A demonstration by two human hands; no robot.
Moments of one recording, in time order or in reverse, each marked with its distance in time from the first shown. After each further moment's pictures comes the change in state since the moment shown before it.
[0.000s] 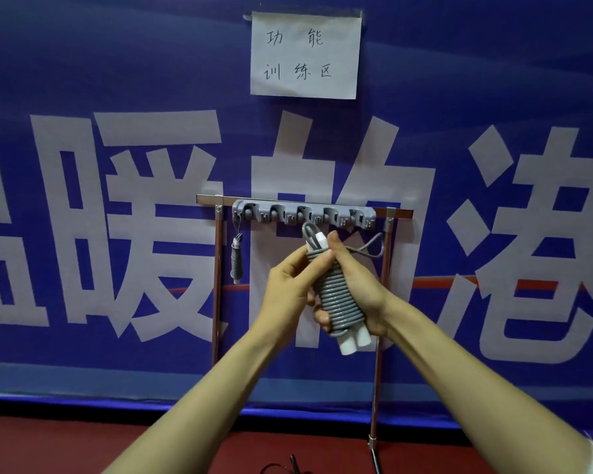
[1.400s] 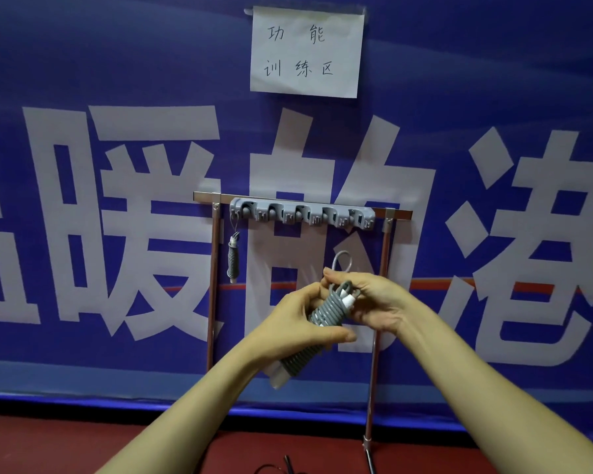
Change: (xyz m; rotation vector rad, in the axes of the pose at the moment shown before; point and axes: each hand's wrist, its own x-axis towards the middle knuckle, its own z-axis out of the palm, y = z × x) left_hand -0.008 -0.021 -0.027 0.391 -0.416 -0.182; right_hand 0.011 0.005 -0.034 0.121 0.208 0.114
